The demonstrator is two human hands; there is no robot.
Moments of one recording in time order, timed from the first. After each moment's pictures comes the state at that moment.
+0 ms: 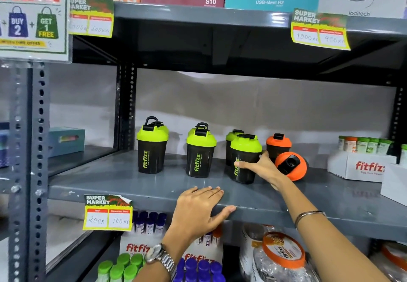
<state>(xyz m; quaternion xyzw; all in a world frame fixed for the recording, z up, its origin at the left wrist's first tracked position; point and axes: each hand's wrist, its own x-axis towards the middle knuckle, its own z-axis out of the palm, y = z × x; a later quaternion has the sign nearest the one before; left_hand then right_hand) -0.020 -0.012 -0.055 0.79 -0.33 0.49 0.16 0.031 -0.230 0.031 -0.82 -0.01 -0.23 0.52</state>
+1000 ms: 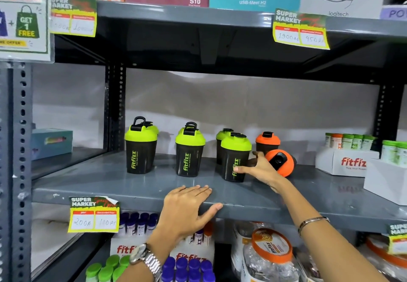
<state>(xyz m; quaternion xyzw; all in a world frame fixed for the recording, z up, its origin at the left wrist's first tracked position) -0.030 -0.007 -0.049 0.81 -0.32 0.46 0.15 0.022 -0.253 0.020 -0.85 0.01 -0.19 0.49</state>
